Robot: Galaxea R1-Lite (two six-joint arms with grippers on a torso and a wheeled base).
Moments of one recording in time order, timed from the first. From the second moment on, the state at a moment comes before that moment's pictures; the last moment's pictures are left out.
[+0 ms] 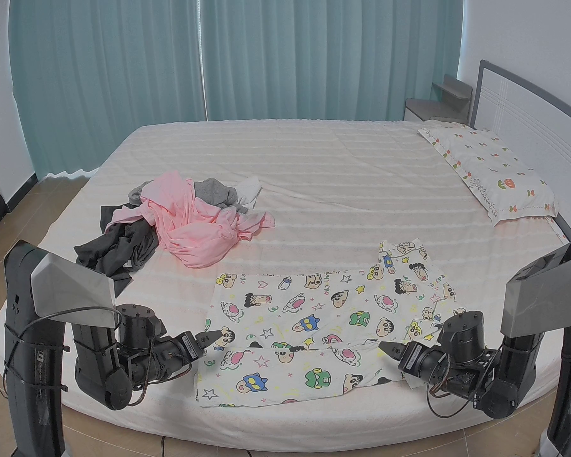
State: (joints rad) left arm -0.24 2.41 -0.41 -1.43 -0.20 -0.73; right arm 0.50 2.26 -0.25 -1.38 -0.13 0.84
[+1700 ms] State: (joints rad) left arm -0.24 2.46 -0.37 -1.55 -0.20 -0.72; right arm 0.27 2.26 -0.03 -1.55 -0.44 0.67
